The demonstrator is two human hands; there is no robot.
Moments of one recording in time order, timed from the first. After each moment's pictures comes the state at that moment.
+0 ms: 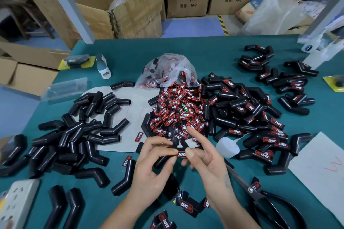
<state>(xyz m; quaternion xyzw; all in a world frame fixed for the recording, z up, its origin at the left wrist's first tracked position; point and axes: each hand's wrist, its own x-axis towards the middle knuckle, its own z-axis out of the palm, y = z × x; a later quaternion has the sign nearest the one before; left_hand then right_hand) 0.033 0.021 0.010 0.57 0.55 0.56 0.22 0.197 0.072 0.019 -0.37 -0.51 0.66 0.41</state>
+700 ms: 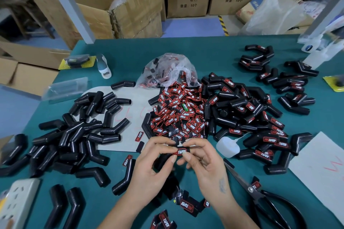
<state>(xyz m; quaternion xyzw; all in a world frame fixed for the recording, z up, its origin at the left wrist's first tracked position) 0.030 0.020 0.010 0.56 0.57 0.54 0.27 0.192 0.069 0.021 -0.37 -0.55 0.62 0.43</state>
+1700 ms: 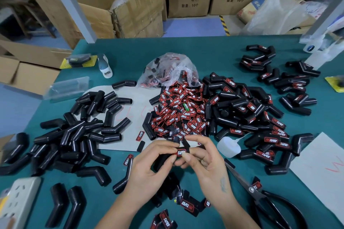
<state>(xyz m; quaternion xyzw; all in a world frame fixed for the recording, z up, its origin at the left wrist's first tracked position) 0.022 0.021 0.008 0.60 0.54 0.55 0.24 0.192 0.069 0.025 -0.35 -0.51 0.66 0.42</state>
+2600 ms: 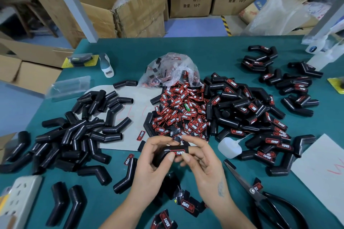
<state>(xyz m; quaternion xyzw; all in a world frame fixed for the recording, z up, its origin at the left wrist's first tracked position) 0.038 0.017 0.018 0.43 0.54 0.61 0.38 0.187 0.064 0.021 -0.36 -0.54 0.63 0.42</state>
